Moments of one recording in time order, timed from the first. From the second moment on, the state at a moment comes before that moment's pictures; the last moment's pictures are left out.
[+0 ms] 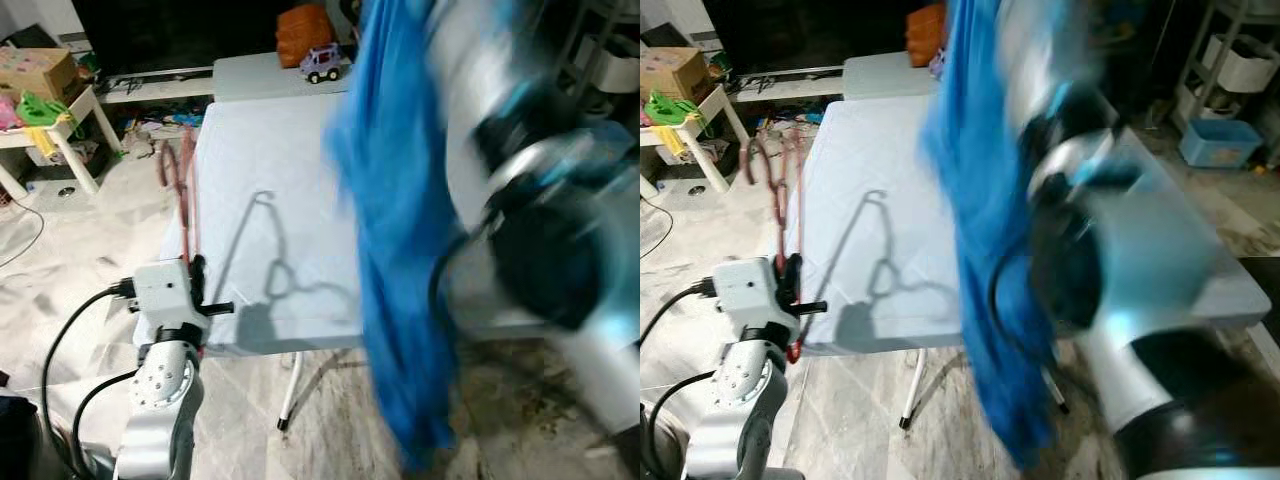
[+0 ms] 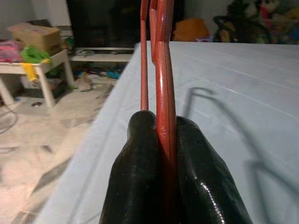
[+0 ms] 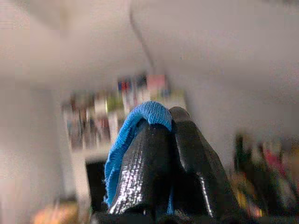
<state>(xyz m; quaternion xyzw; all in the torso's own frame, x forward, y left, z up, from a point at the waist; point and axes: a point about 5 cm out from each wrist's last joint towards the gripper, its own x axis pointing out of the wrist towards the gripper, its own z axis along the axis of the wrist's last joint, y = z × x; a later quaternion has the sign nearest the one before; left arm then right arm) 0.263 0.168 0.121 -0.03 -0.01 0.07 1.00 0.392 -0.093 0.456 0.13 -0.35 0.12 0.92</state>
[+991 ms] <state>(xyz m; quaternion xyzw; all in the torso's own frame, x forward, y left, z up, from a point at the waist) 0.269 0.162 0.109 -0.01 0.01 0.05 1.00 0.388 -0.136 0.166 -0.16 -0.02 0.30 0.94</state>
